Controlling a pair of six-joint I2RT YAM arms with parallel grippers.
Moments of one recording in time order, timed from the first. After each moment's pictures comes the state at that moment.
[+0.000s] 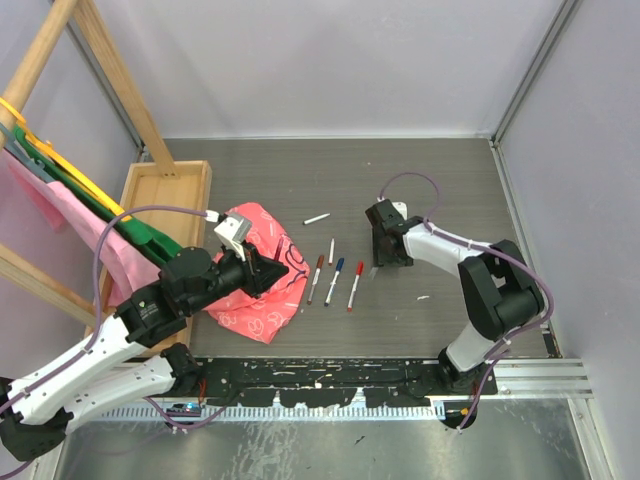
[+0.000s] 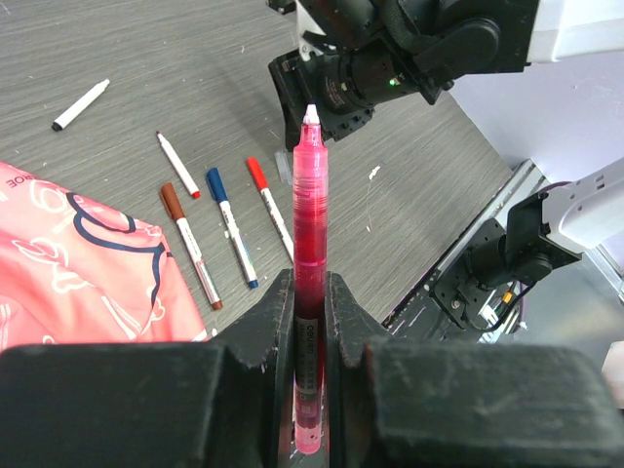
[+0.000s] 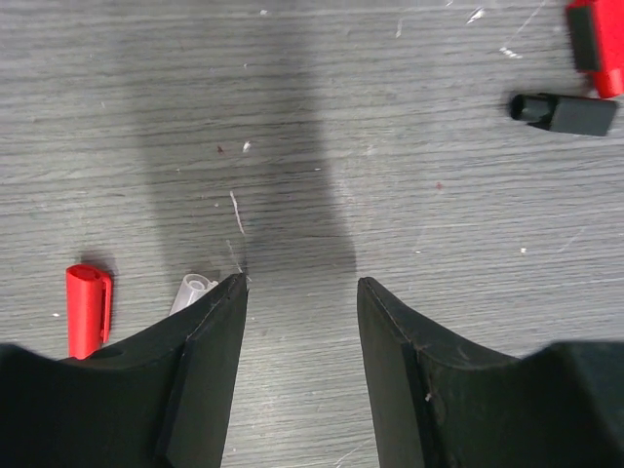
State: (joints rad) left arm -0.91 0.69 0.78 -0.31 -0.02 -0.46; right arm 0.47 1.64 0.94 -0.51 0.30 0.42
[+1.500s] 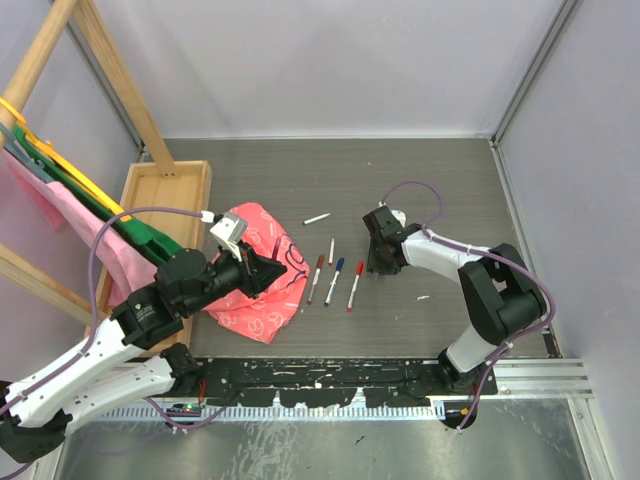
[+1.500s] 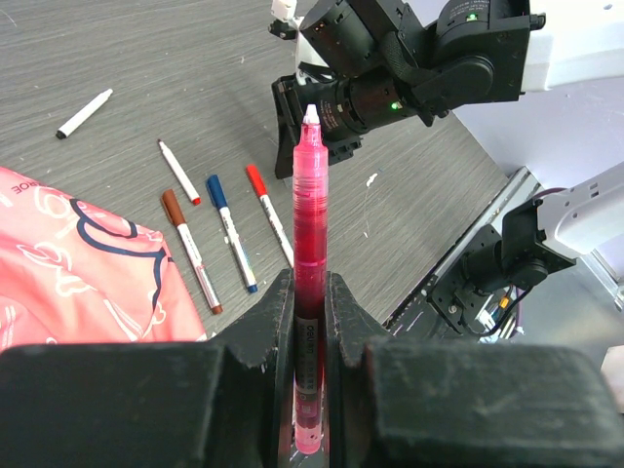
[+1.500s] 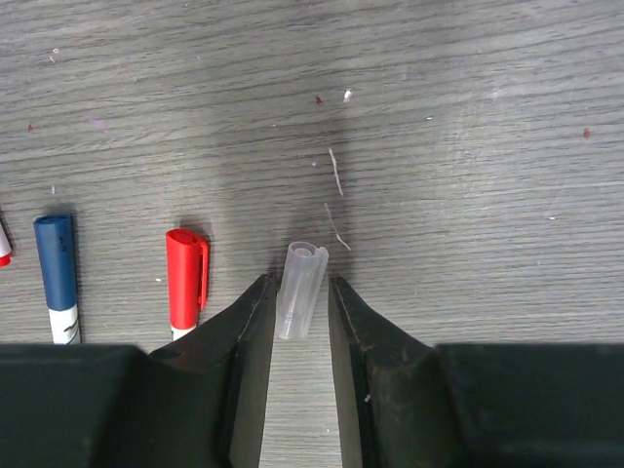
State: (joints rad) left arm -0.91 0.67 0.78 -0.31 -0.03 -0.46; right arm 0.51 1.61 0.88 -0.44 0.17 0.62
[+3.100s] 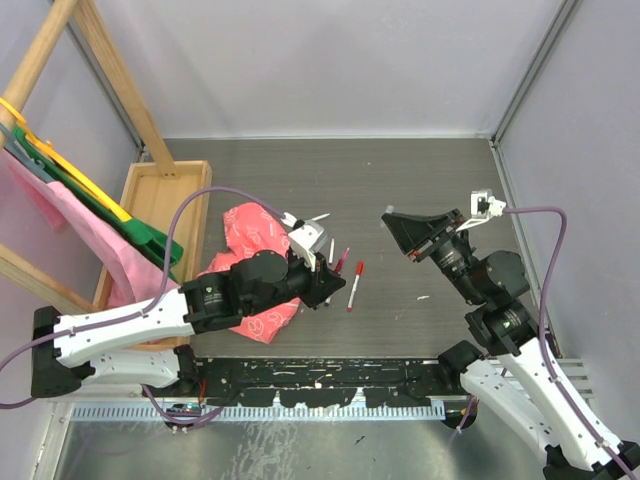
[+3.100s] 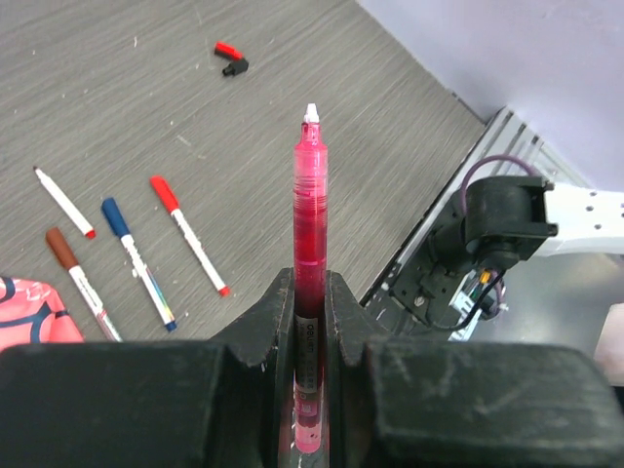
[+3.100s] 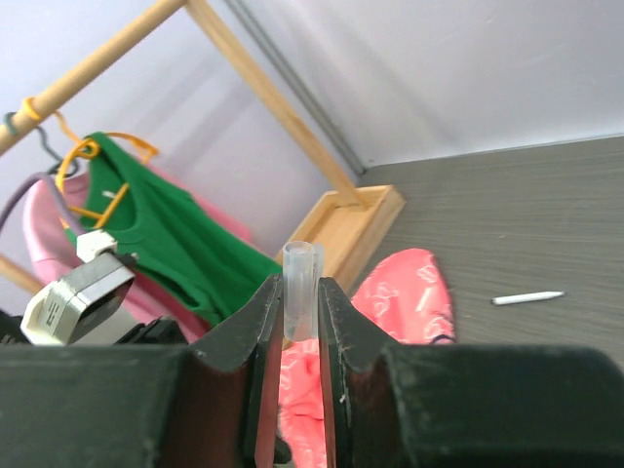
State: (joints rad) left arm -1.24 1.09 0.98 -0.19 -0.21 -0.44; right arm 0.51 0.53 0.72 0.04 -0.09 0.68
